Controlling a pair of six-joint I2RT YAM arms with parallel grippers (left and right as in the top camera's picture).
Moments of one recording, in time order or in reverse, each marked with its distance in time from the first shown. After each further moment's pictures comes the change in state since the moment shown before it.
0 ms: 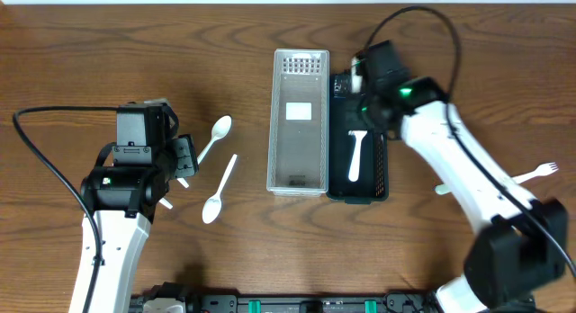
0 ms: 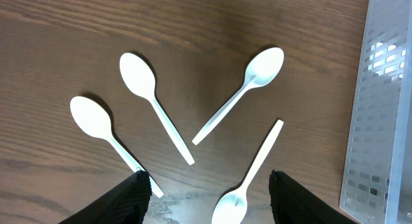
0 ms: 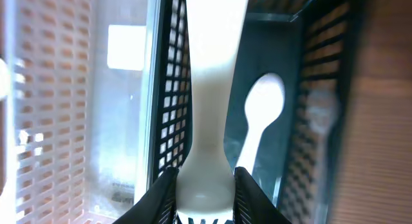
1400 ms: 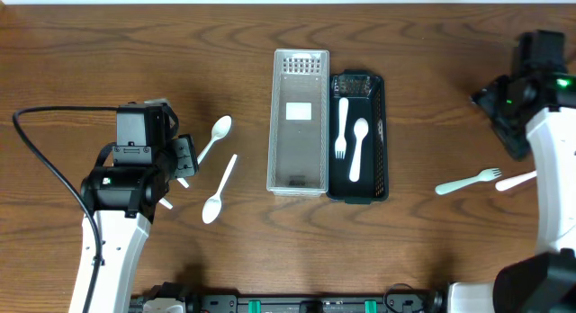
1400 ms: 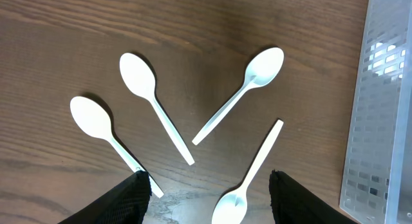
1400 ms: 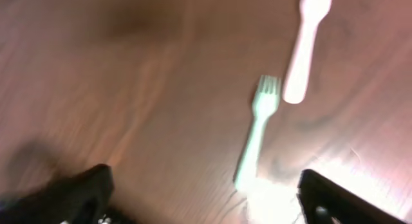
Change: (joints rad) left arm 0.000 0.000 0.000 0.000 0.000 0.000; right arm -0.631 -0.176 0.045 -0.308 0.242 0.476
